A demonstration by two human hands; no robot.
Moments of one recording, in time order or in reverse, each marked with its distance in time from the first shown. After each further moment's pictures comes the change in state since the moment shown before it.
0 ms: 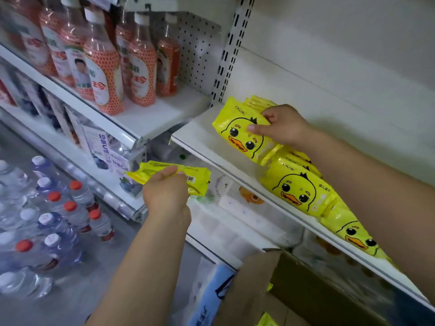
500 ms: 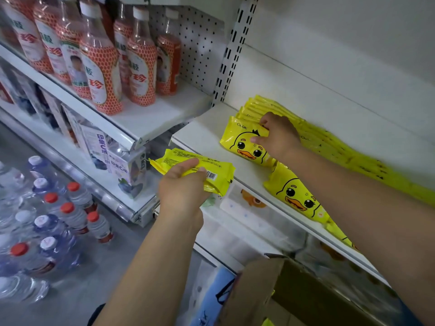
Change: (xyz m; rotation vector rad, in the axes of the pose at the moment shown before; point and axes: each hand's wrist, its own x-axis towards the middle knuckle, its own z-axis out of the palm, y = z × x) left_hand -0.001 0.000 0.020 -0.024 -0.143 -0.062; right_hand 0.038 0.053 0.047 -0.322 0.178 0.116
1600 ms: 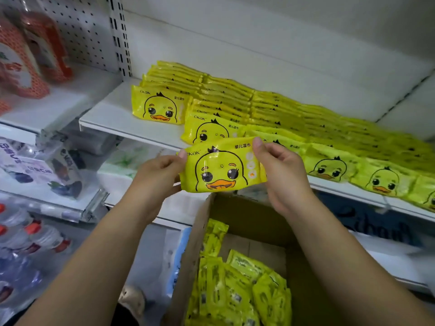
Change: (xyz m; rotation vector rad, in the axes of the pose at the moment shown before) left_hand -0.074 -0.075 0.008 0.627 -0.633 0.097; right_hand -0.306 0.050 -0.082 1.261 0.360 0.493
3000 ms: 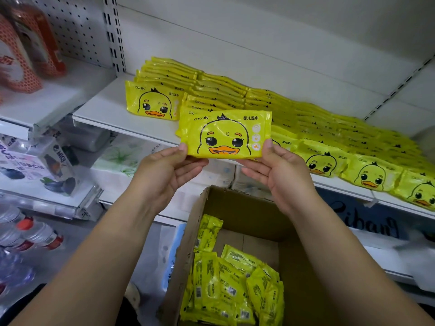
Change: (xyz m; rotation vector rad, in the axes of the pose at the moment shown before) left_hand -0.012 0.015 0.020 -0.459 -0.093 -0.060; right_hand -0.023 -0.020 -0.014 0.123 -0.026 0.171
